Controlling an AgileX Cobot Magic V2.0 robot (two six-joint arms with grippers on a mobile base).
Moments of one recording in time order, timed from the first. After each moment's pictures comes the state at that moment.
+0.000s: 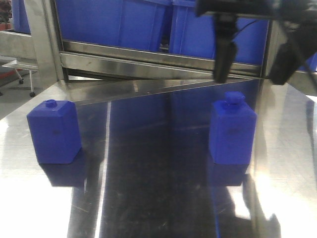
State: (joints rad) left arm -0.01 0.00 0.01 -0.09 0.04 0.07; right arm 0.54 1.56 -1.30 -0.05 1.05 0.59
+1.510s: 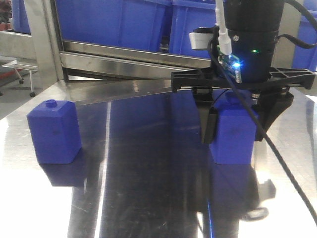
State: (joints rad) left arm -0.01 0.00 0.01 -0.09 0.04 0.07; right arm 0.57 1.75 -1.26 -0.04 0.98 0.61
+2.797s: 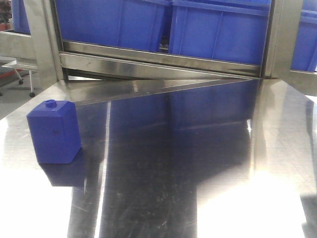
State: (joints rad) left arm -0.01 0.00 0.01 -0.09 0.04 0.07; right arm 0.02 0.72 -0.45 0.06 0.19 0.00
